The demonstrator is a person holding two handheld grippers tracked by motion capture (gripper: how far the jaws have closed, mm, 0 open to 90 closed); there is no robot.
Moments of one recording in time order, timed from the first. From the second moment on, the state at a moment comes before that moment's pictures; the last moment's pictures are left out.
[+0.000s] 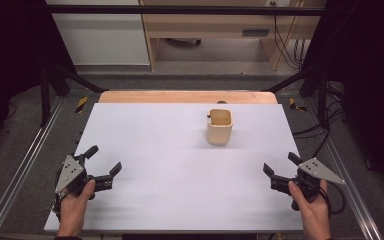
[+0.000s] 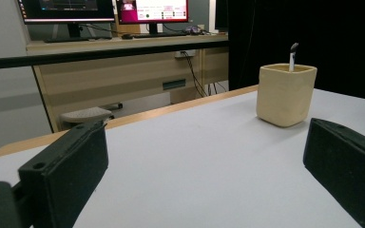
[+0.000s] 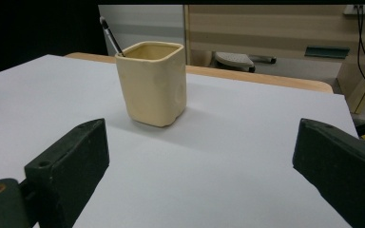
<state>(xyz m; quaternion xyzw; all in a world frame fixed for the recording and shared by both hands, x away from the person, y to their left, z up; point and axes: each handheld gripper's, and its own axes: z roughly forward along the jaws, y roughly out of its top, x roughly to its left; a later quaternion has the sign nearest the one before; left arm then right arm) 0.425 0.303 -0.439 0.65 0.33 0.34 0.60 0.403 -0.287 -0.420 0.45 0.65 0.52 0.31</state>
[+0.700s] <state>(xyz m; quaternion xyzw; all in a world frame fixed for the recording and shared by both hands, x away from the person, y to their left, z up) 0.425 0.303 -0.440 0.65 0.32 0.34 0.60 0.406 -0.282 -0.444 0.44 0.66 0.52 0.32</state>
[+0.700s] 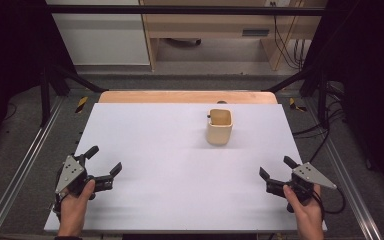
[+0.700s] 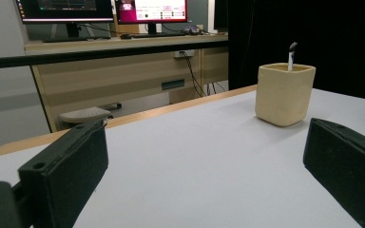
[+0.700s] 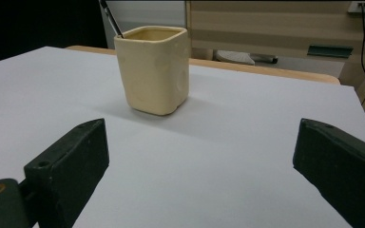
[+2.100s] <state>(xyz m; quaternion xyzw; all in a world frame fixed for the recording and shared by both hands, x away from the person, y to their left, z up) 0.427 0.303 -0.448 0.65 0.32 0.35 0.59 0.421 -0.249 -0.472 0.37 0.66 0.56 0.35</state>
